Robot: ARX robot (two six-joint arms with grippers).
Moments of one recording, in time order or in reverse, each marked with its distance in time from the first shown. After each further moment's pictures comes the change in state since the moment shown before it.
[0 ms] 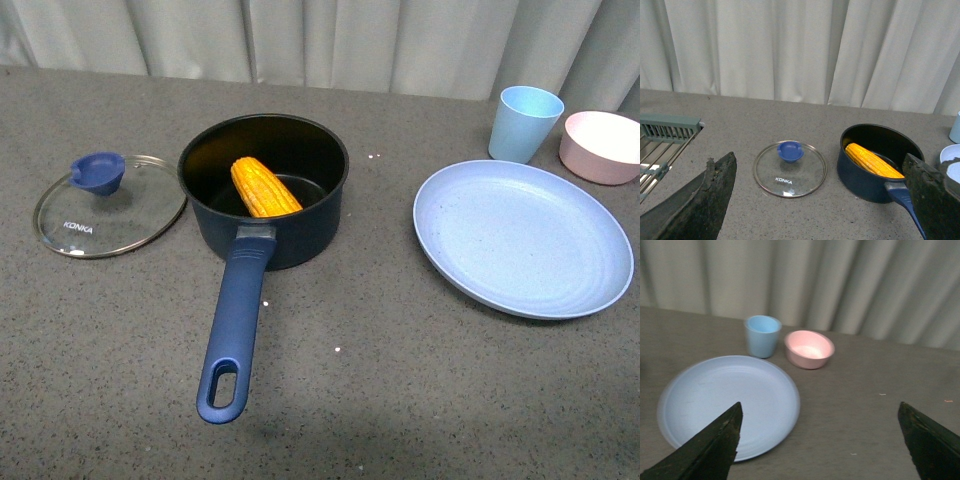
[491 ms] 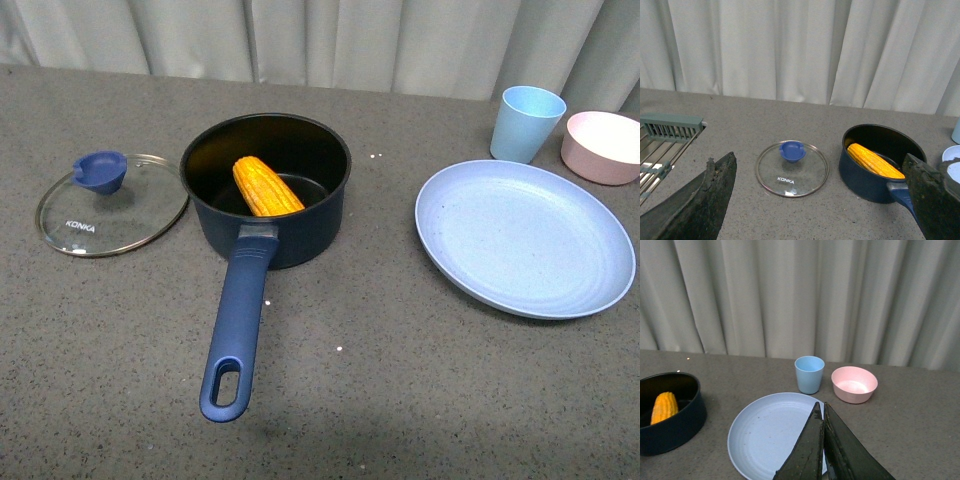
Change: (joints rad) left arm 0.000 -0.001 0.000 -0.001 -0.002 0.000; right arm -0.305 -0.470 0.002 -0.359 -0.494 0.108
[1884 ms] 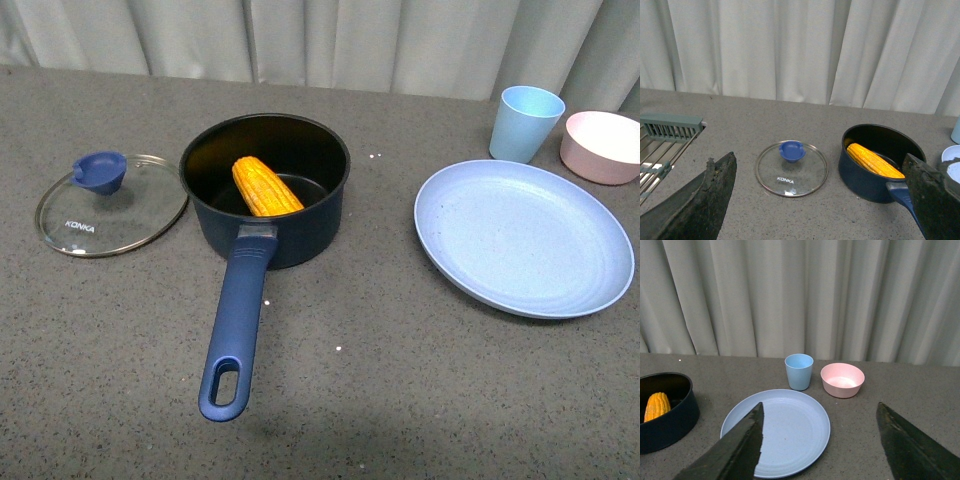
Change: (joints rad) left arm 0.000 0.000 0.000 0.000 0.000 0.000; right arm -0.051 -0.320 0.001 -0.321 -0.017 0.000
